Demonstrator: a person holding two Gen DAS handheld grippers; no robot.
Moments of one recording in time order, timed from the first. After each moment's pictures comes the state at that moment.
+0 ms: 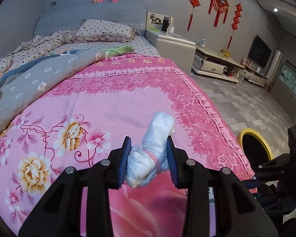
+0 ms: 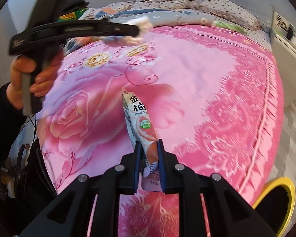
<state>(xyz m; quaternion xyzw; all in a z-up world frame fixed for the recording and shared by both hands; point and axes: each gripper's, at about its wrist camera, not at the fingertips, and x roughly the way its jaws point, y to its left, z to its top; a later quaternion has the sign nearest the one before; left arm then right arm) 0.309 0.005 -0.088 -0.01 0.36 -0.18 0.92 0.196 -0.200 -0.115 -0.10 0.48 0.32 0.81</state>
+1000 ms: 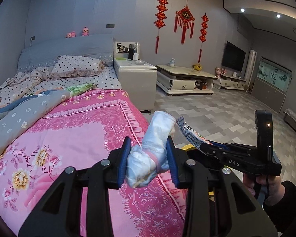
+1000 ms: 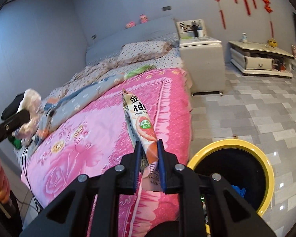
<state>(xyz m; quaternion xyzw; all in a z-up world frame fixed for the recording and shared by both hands) 0.143 -0.168 0.036 0.02 0.26 -0.25 0.93 0.133 -0.409 -0.036 0.13 0.32 0.10 0.93</state>
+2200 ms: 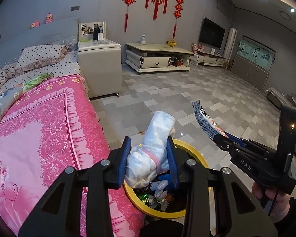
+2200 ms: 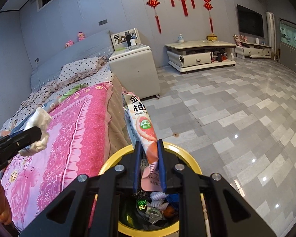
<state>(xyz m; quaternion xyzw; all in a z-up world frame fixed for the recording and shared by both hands) 0.214 -0.367 -0.032 0.06 0.33 -0.34 0.88 0.097 -0.552 -0.073 0.16 0.31 -0.12 0.93</state>
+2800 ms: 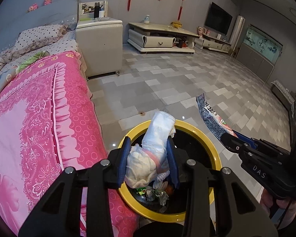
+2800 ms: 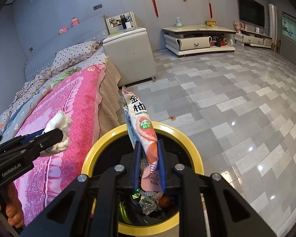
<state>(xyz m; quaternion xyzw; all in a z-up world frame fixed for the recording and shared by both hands) 0.250 -0.399 -0.111 0.07 0.40 -0.32 0.86 0.117 -0.560 -0.115 0.17 0.37 -0.11 0.91</state>
